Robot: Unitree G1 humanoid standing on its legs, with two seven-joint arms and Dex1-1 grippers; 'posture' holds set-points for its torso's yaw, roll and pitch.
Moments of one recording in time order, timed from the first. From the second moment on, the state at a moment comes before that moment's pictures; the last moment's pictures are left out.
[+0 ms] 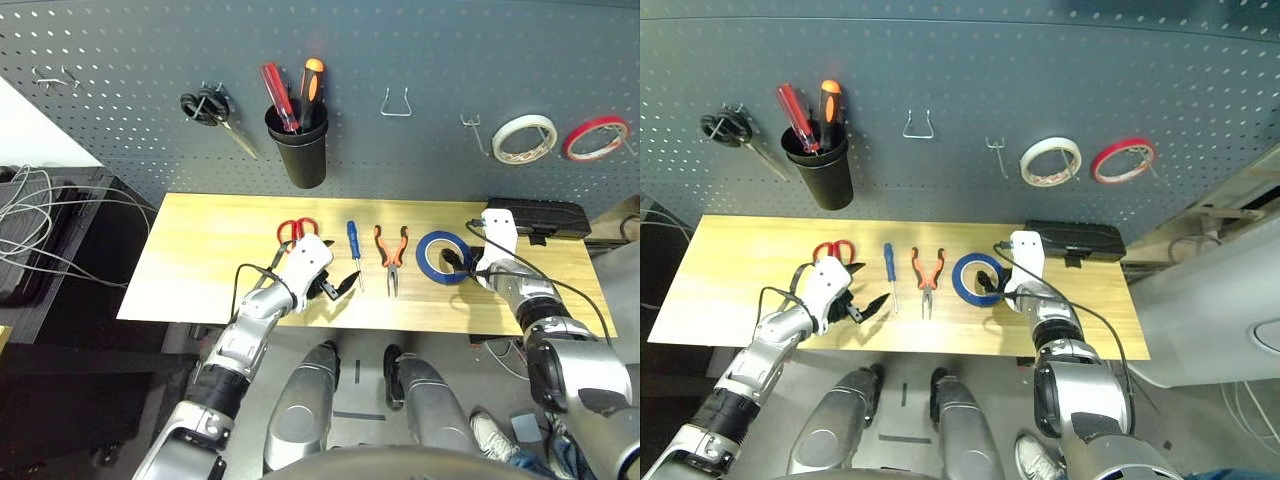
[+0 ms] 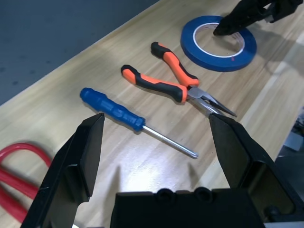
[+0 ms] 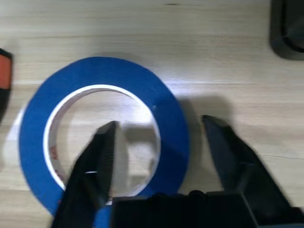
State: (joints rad) left arm -0.18 0.28 -0.24 0.25 0.04 -0.04 -0.54; right arm -0.66 -0.32 -0.15 1.13 0.07 0.21 0.31
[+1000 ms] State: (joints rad) left arm -0.28 0.26 -0.16 0.36 0.01 -0.30 -0.52; right arm -0.21 -0.44 -0.06 0.25 -0.03 -0.07 0.32
